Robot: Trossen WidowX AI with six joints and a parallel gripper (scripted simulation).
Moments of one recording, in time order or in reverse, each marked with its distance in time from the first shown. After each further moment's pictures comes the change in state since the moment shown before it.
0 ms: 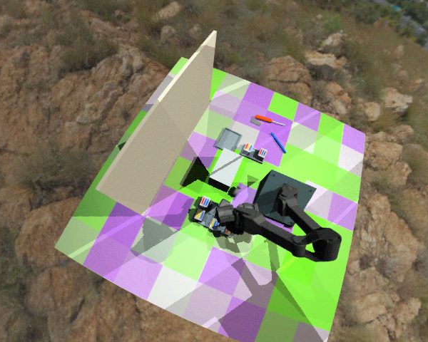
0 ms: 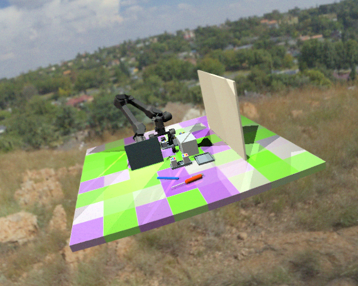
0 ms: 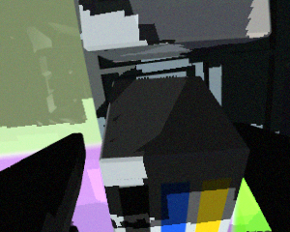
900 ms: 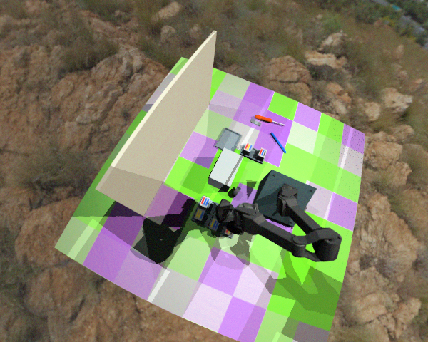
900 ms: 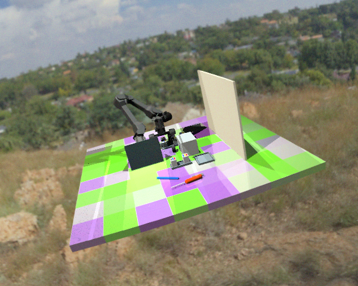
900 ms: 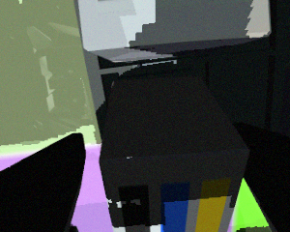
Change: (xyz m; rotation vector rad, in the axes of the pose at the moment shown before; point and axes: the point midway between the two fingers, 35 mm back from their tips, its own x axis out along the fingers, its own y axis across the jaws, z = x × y) arm 0.000 0.000 0.000 0.000 0.000 0.000
